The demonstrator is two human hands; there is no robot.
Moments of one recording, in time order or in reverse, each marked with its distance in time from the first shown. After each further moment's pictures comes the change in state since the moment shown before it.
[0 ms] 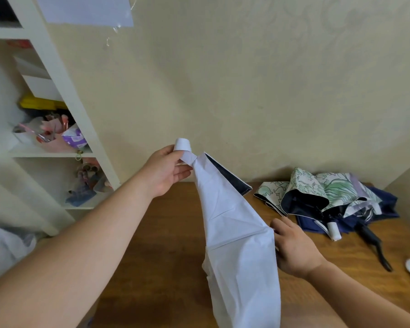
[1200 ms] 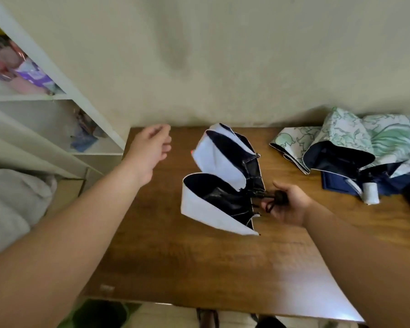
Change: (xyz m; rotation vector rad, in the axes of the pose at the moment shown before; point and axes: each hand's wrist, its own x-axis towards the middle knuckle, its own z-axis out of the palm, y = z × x) left_hand 0.041 -0.099 -0.005 0.418 0.363 -0.099; right_hand 0.037 0.089 0.139 1.882 -0.367 1.731
